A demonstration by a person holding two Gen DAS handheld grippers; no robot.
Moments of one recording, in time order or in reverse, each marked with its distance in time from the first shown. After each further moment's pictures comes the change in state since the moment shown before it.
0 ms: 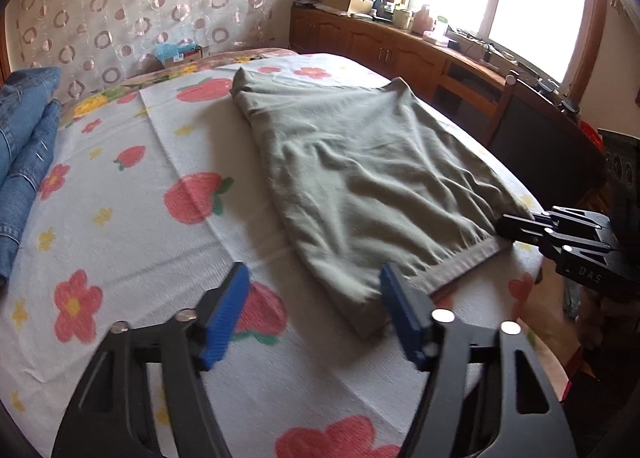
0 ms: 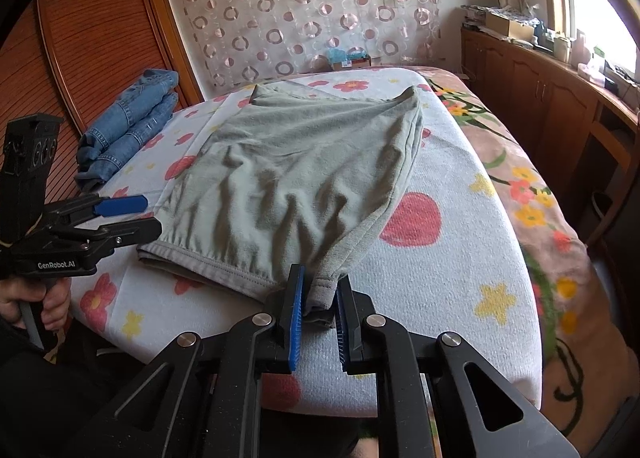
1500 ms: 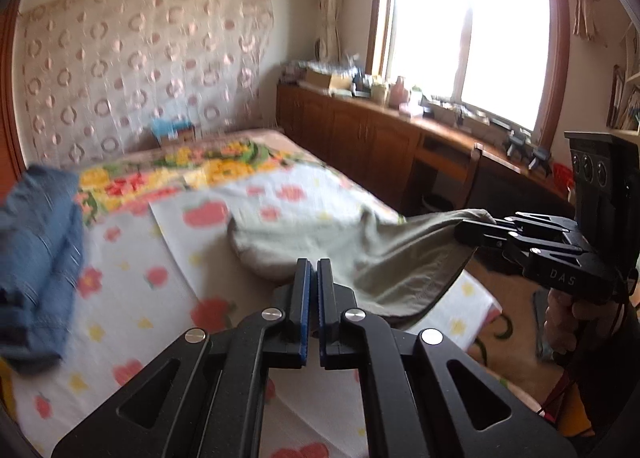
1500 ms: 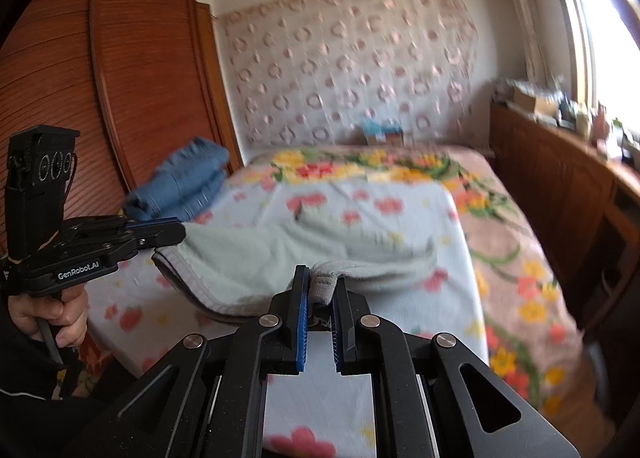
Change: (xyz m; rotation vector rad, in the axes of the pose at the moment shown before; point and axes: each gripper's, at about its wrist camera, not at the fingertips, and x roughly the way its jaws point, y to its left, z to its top) left arm -0.106 -0.019 0.057 0.051 -0.298 -0.023; right arm -0.068 0.042 0.076 -0.129 -0.252 0.074
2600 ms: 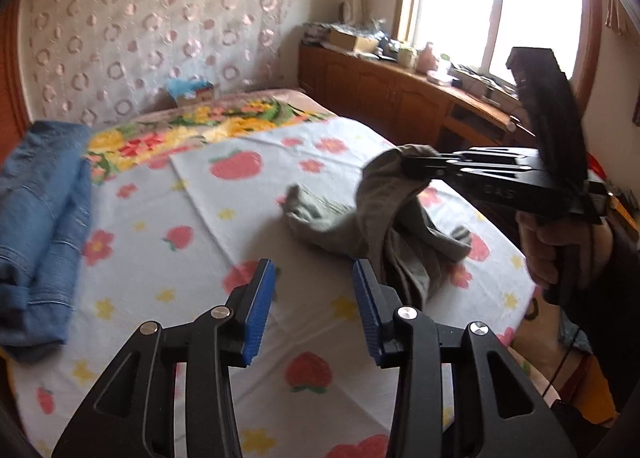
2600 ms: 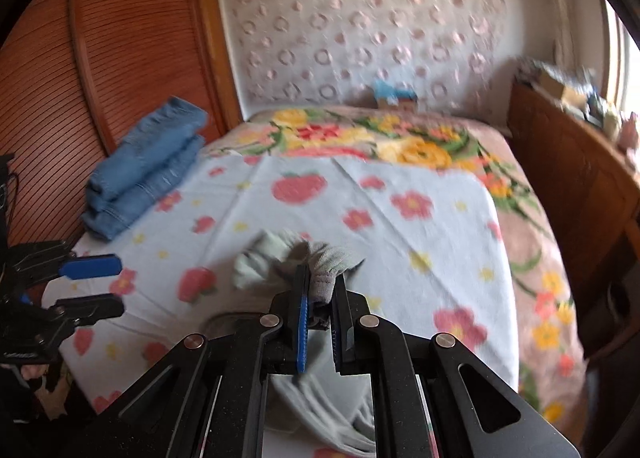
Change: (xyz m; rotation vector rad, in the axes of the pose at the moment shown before) left arm 0.058 0.039 -0.031 -0.052 0.171 0.038; right arm 0.135 -0.024 0.057 -0.022 0.200 0.004
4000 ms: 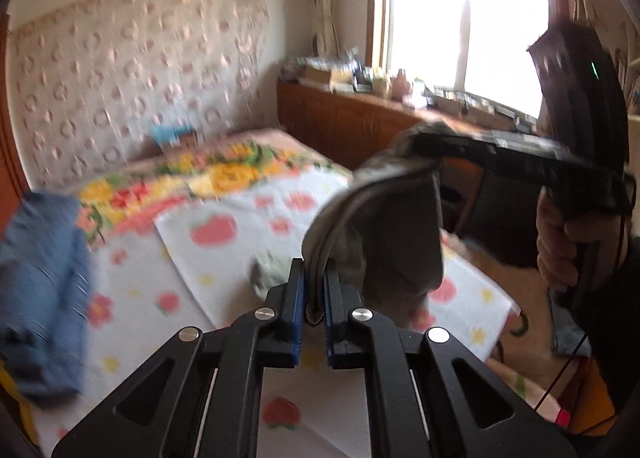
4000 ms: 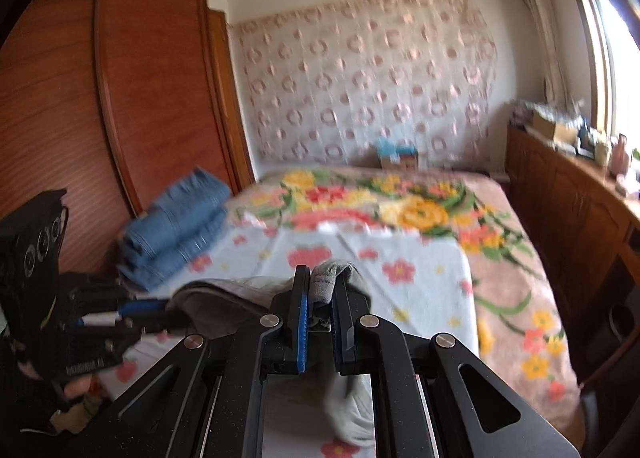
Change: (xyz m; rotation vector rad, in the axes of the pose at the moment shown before) left arm -0.057 -0.036 0.044 0.095 -0.166 0.000; right arm -0.103 0.016 0.009 -0.017 -0.249 0.032
